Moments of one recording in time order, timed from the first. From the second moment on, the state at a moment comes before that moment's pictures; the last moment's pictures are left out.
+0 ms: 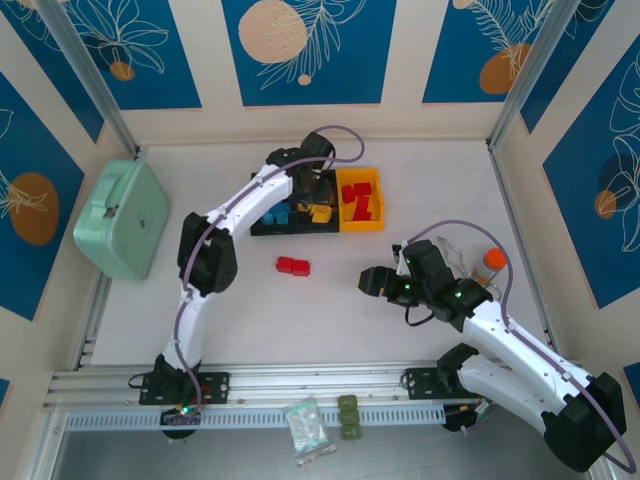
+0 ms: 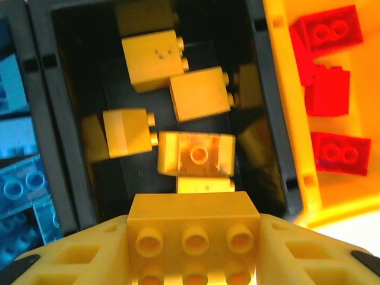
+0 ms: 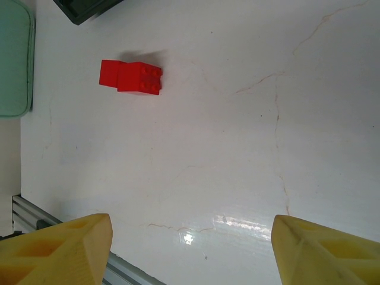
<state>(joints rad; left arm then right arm) -0.61 2.27 2.17 -1.00 -0.09 -0.44 0.57 0.83 0.57 -0.55 -0.26 0.81</state>
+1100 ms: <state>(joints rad) -0.61 1.72 1.54 -0.87 0.01 -0.41 0.67 0.98 0.68 -0.57 -0.20 0.81</state>
